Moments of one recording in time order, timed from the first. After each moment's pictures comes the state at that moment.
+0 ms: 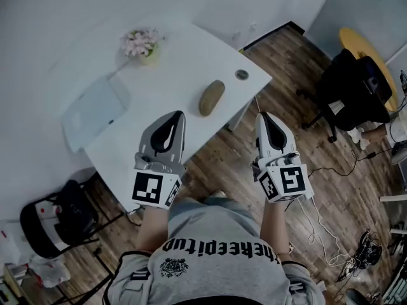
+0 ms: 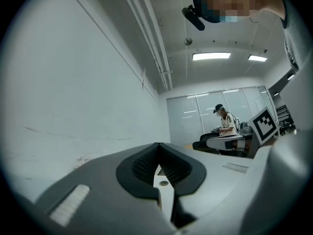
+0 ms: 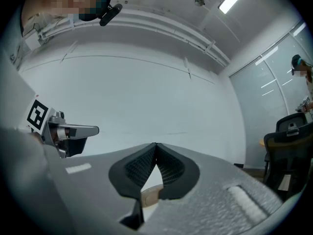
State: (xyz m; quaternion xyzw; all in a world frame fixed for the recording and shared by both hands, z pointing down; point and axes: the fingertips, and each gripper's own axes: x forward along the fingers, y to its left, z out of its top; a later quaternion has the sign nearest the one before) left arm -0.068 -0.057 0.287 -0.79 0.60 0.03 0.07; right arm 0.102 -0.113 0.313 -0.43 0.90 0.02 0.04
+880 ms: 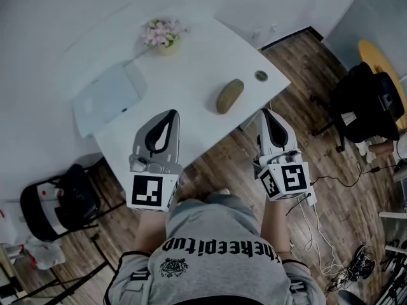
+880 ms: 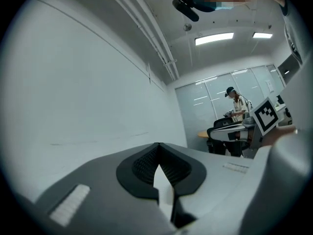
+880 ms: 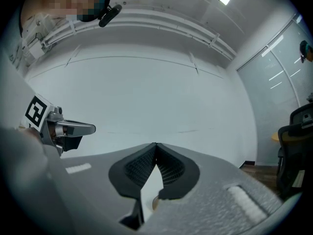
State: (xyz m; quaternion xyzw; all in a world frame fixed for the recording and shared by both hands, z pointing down) left arm -0.122 -0.034 0.282 -0.74 0.67 -0.02 0.08; right arm 0.049 -0.115 0.315 -0.38 0.92 0.00 0.04
